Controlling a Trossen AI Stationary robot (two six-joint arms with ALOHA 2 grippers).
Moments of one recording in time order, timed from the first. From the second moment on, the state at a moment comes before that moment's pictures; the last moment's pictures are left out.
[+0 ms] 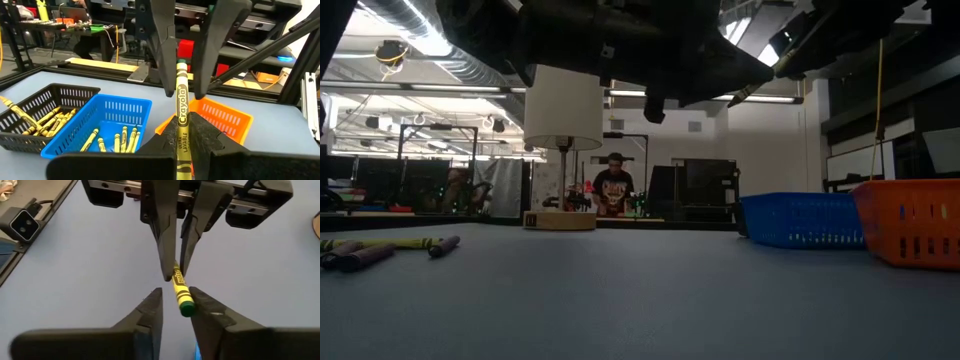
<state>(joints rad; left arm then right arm) -0.24 2.00 1.05 0.86 -0.40 -0.15 0.29 1.15 0.81 -0.34 0.04 -0.01</state>
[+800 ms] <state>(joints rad) -0.24 2.00 1.05 0.85 -0.38 -0.15 0.29 1.15 0.81 -0.39 0.09 -0.01</state>
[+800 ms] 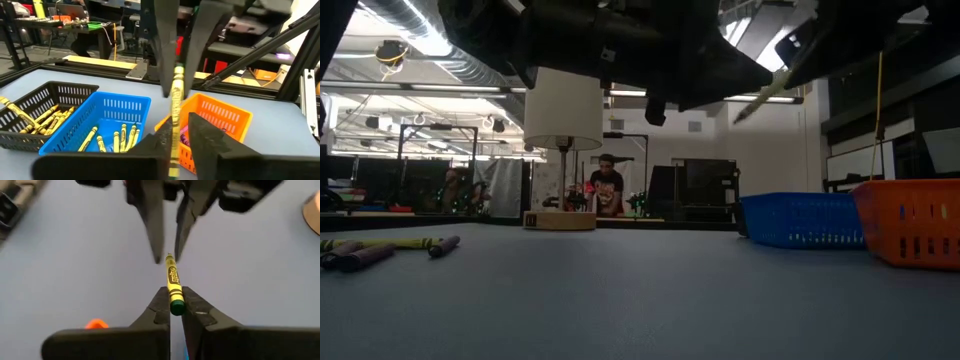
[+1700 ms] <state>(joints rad) -0.24 2.00 1.05 0.84 -0.38 -0.15 0.29 1.15 0.81 -0.77 0.26 0.06</state>
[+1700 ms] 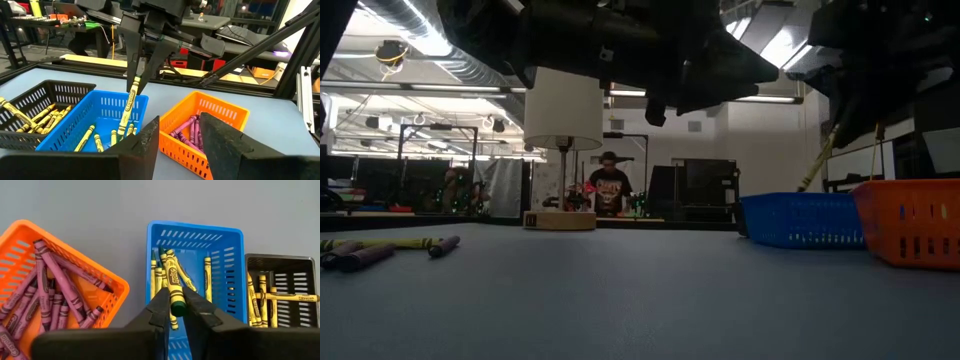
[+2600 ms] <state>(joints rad) -0.26 1.77 1.05 0.25 -0.38 -0.28 0.29 1.15 0.81 -0.77 0.26 0.06</state>
